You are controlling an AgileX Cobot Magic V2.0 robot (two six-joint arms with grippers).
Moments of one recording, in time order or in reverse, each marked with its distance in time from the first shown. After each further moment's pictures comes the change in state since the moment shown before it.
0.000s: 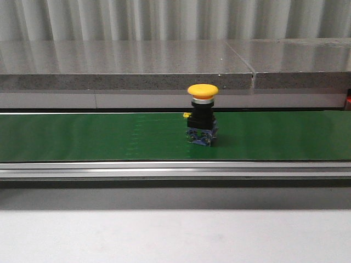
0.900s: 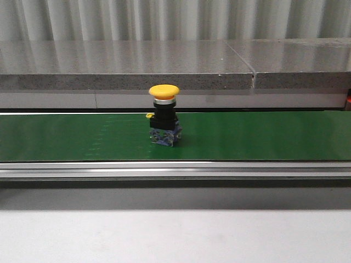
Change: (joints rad) left arm 0.000 0.000 0.000 0.000 0.000 -0.002; right arm 0.012 0.052 0.012 -0.012 0.020 0.000
